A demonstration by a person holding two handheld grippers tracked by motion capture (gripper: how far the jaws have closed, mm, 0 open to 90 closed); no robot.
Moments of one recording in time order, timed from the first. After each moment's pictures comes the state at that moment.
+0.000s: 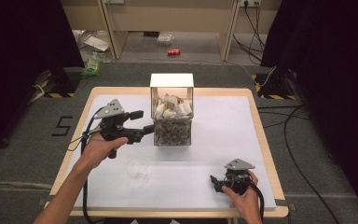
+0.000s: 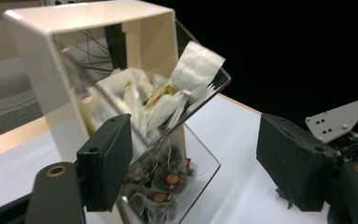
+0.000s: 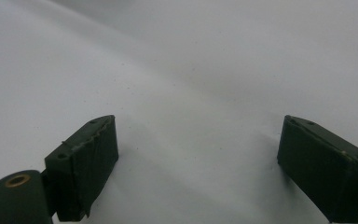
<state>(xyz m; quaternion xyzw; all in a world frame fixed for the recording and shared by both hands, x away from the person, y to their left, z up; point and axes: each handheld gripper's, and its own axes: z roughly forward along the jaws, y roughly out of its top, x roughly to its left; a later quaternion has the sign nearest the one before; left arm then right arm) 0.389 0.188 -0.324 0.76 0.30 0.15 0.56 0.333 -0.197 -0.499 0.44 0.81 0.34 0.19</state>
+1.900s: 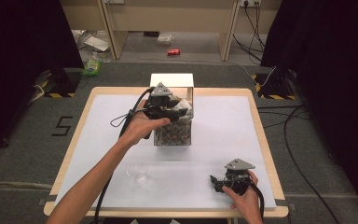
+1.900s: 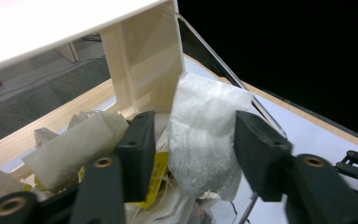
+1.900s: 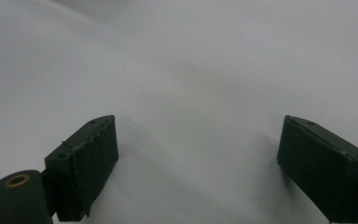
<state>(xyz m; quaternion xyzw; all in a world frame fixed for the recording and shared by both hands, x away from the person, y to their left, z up) 0.456 0.093 -0.324 0.80 0.32 0.16 0.49 0.332 -0.197 -0.499 0.44 0.81 0.34 0.19</state>
